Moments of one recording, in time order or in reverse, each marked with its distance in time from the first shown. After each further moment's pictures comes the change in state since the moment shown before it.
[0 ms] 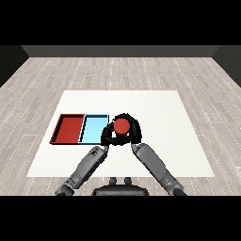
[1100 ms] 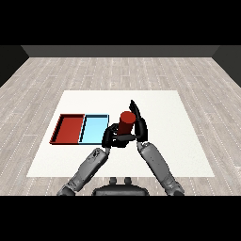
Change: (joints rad) left arm 0.029 -0.028 -0.011 -0.032 -0.055 -0.016 -0.021; right arm 0.044 0.003 -0.106 -0.040 0.107 0.086 0.084
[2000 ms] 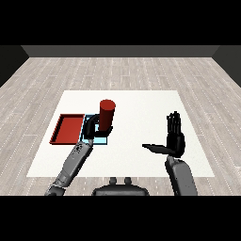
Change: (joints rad) left arm -0.017 0.168 0.205 -0.083 -0.080 -0.060 0.117; right arm 0.397 -0.166 -0.229 -0.350 -0.134 0.152 -0.089
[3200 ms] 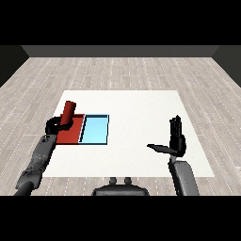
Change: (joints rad) left arm -0.220 0.357 0.326 0.910 -0.153 -0.087 -0.040; right arm 0.045 -0.018 -0.092 0.159 -0.017 0.090 -0.118
